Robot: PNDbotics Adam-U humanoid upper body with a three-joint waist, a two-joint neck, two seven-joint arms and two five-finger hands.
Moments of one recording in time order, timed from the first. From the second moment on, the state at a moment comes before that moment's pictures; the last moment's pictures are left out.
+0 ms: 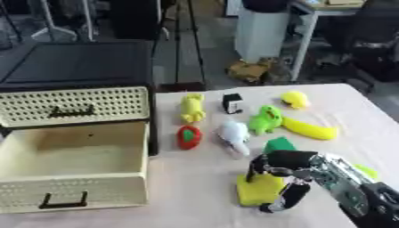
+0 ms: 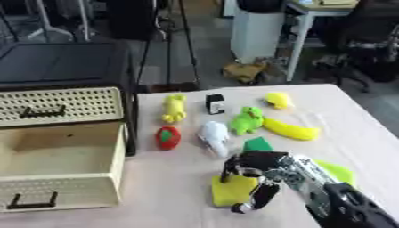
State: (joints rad) left arm -0.26 0.46 0.08 -1.91 -0.56 0.14 -0.11; right arm -0.35 -0.52 0.33 -1.36 0.78 -0.50 0.48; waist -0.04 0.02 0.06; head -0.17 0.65
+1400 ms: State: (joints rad) left arm -0.25 0.45 0.08 -1.91 -0.55 0.13 -0.12; right arm -0.57 -0.63 0.30 -1.70 0.44 -0.38 0.48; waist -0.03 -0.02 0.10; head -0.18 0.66
